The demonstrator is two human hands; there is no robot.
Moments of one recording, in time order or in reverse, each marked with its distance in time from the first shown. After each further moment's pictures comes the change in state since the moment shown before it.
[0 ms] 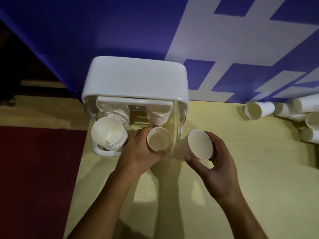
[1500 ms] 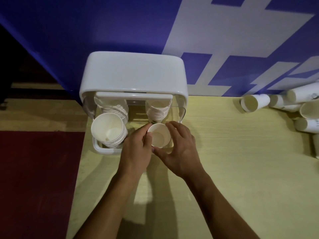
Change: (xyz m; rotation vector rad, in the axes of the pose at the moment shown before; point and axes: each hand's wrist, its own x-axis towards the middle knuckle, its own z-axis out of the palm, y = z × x) left_hand -0.005 -0.013 0.011 -0.163 0.142 0.028; right_hand 0.029 0.032 0.083 -0.583 -0.055 -0.326
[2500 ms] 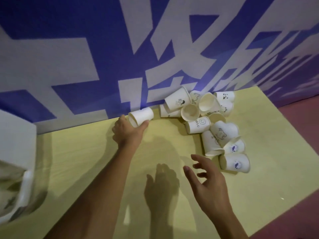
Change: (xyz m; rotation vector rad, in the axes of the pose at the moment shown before) left_hand 0.092 0.208 0.365 0.084 0.001 -0.117; right_hand -0.115 0.285 -0.270 0.264 0.308 0.620
